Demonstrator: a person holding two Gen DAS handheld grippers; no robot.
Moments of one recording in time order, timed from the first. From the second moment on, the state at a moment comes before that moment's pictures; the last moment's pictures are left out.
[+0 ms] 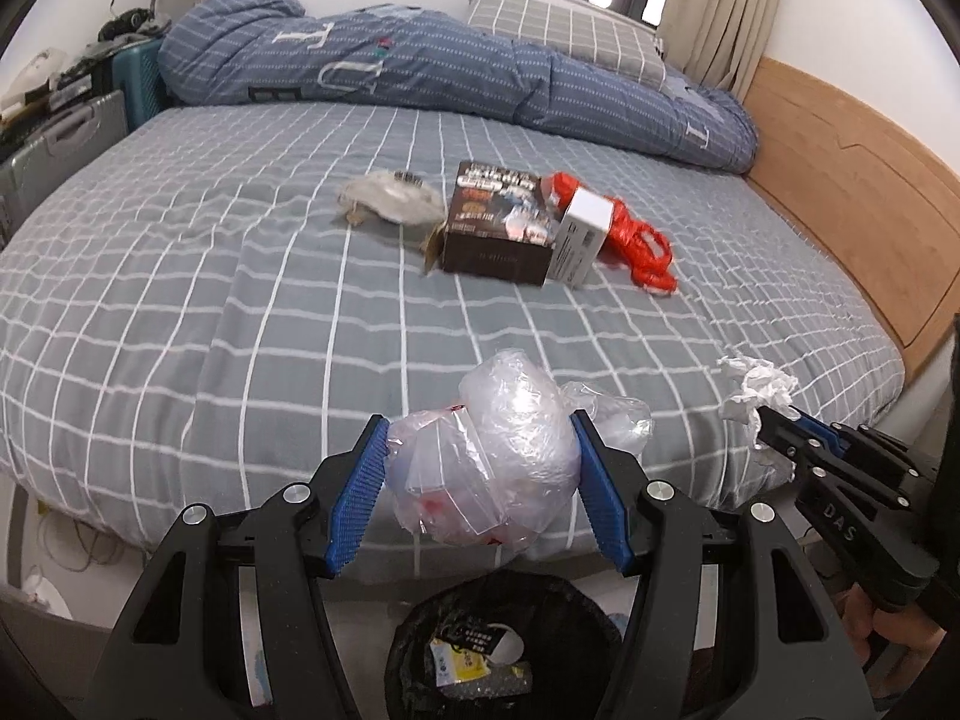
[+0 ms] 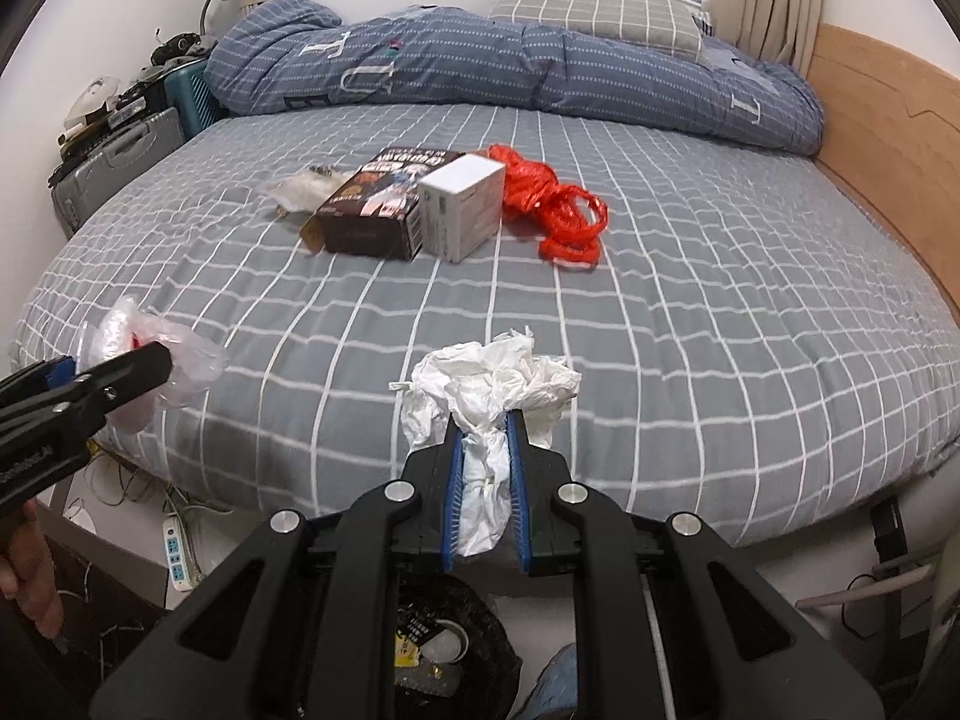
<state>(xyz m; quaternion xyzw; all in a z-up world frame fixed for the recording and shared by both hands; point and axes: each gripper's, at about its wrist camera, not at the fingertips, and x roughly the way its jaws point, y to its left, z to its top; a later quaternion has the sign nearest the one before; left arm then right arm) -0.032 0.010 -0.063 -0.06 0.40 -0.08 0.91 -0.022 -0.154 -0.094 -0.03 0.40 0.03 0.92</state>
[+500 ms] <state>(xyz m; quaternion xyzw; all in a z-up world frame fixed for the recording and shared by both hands) -0.070 0.011 -0.102 -0.06 0.45 -0.06 0.89 -0.062 -0.143 -0.123 -0.02 0.43 0.03 0.90</state>
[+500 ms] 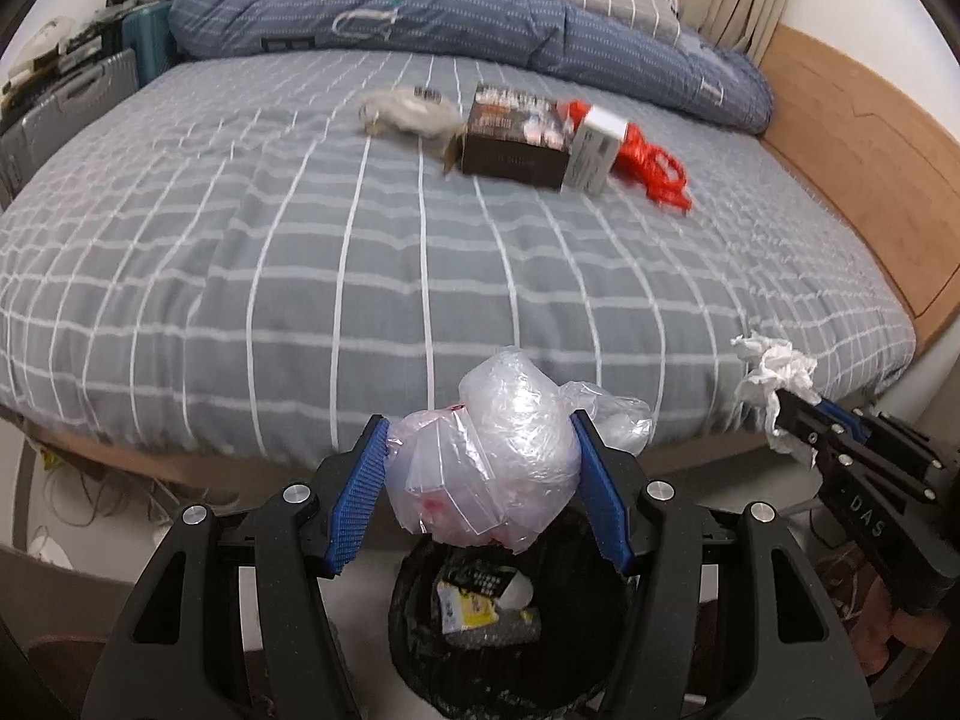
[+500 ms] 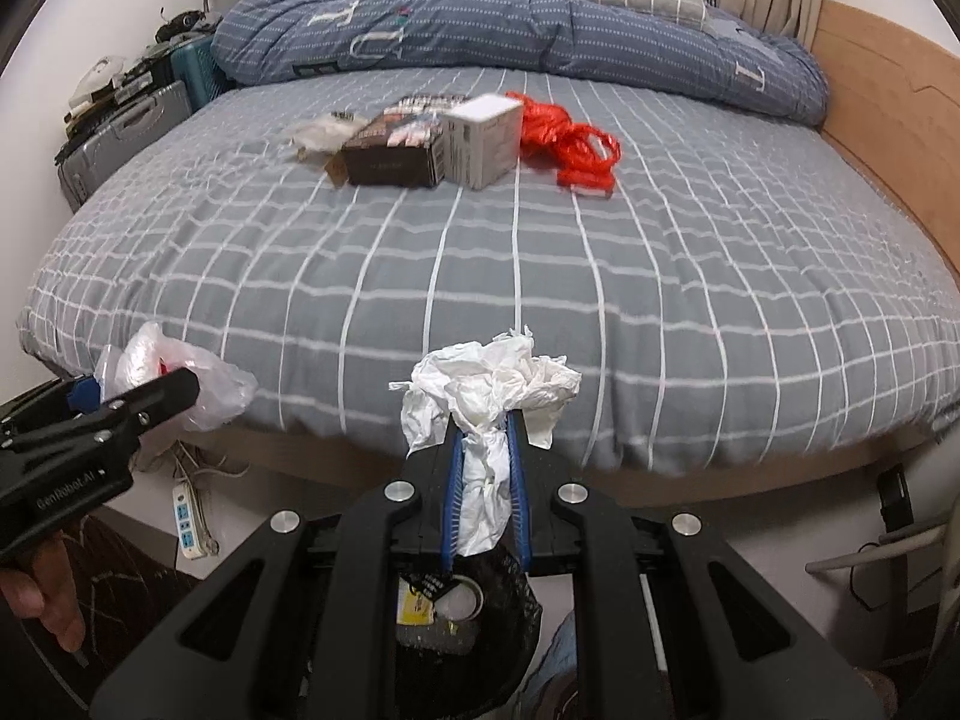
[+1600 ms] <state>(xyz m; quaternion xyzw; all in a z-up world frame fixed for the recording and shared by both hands) -0.112 0.052 -0.224 -0.07 0.57 -0.01 0.82 -0.087 -0.098 -0.254 -0.02 0.58 0.06 0.81</state>
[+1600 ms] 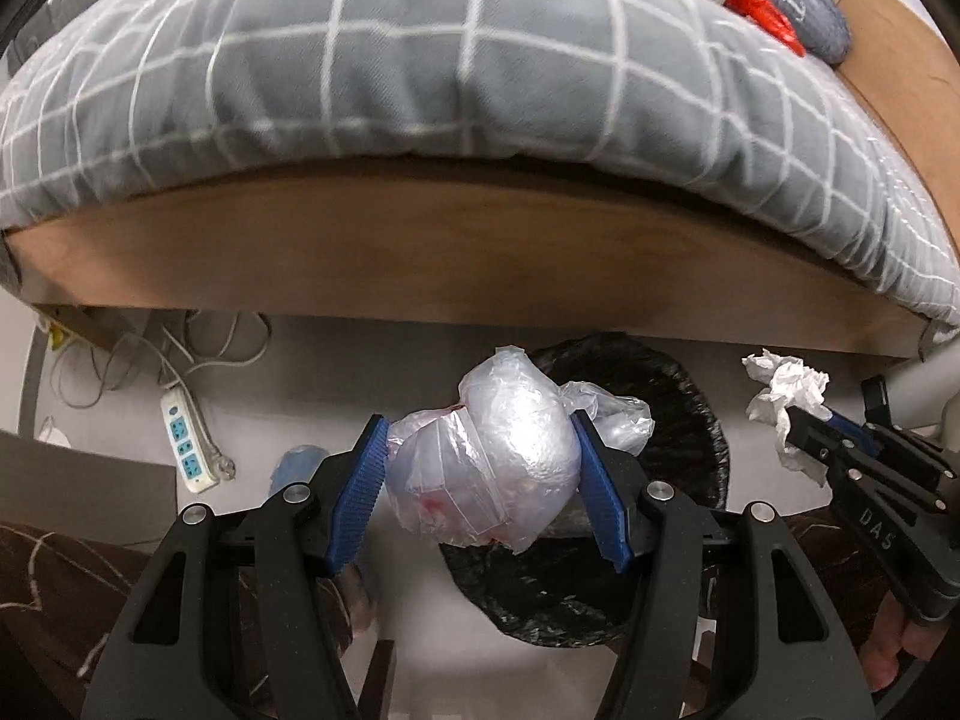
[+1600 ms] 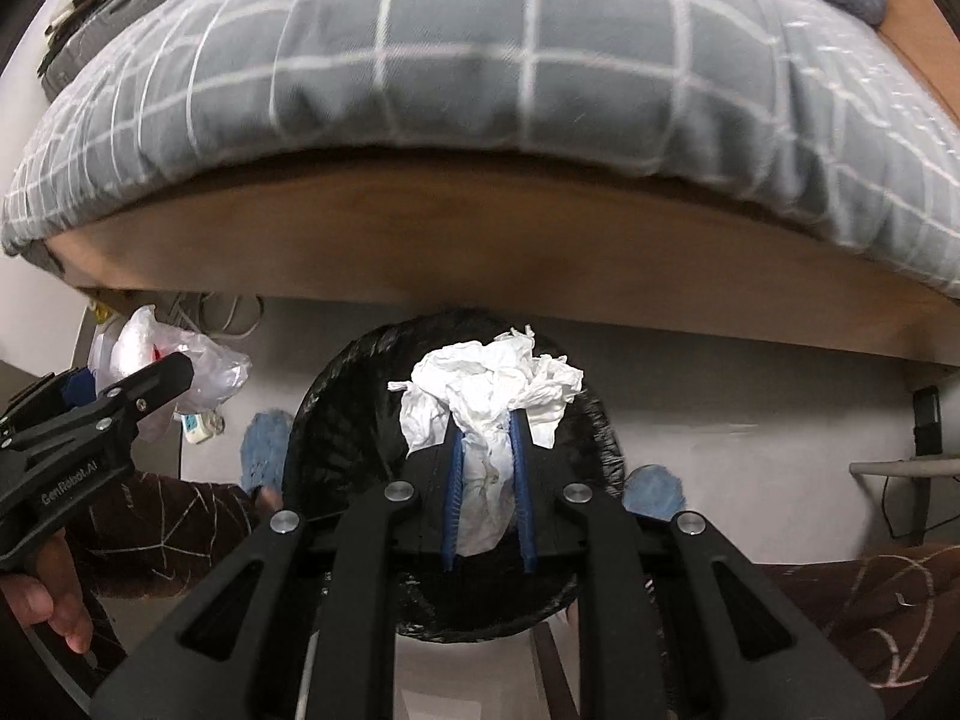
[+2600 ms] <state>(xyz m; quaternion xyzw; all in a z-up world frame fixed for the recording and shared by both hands) -0.098 0.006 -0.253 -0.05 0.59 -0.06 0.80 -0.082 -0.154 -0.267 -0.02 0.56 0.00 0.83</state>
